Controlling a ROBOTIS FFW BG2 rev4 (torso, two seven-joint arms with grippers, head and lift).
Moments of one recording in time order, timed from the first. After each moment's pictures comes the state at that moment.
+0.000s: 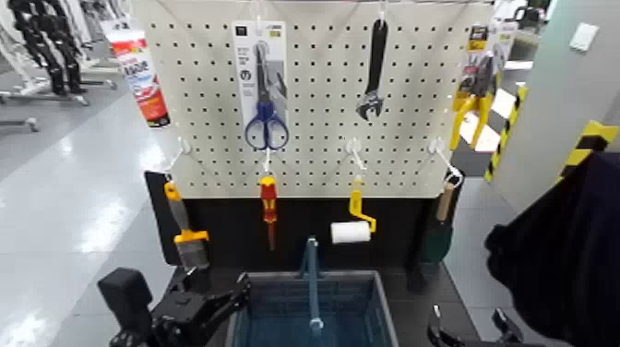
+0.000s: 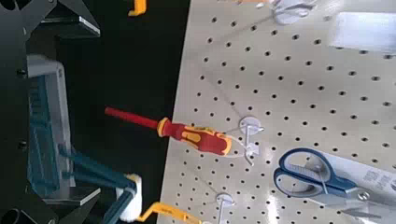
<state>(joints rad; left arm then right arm) 0.23 0.19 -0.06 -1.89 0.45 0.18 -0.24 0.33 -0.05 0.00 -1.63 -0.01 -0.27 -0.09</state>
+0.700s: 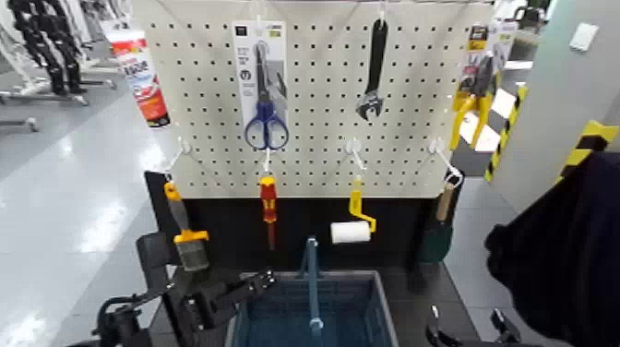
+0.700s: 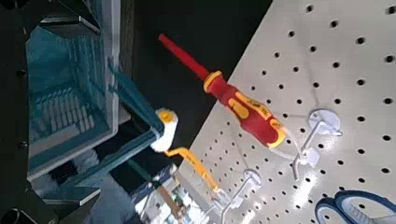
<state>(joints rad) 0.04 0.25 -0.01 -1.86 0.94 0.77 -0.28 0.32 -0.04 0.00 -1.63 -0.01 -0.28 -0.09</state>
